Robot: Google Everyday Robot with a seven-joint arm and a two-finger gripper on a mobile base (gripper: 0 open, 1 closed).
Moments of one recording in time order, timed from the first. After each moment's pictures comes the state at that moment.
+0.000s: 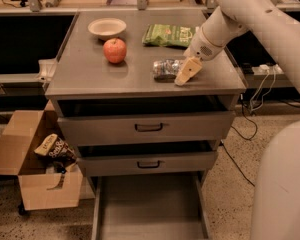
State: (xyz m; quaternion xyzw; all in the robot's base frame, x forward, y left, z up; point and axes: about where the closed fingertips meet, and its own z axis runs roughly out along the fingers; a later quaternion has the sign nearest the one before) arm 0.713 -0.137 0.843 -0.56 0.78 0.07 0.26
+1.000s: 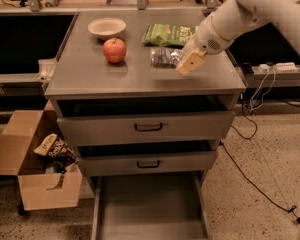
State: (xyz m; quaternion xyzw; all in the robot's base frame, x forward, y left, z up) arm 0.683 -0.126 0.889 -0.58 0.75 0.07 0.31
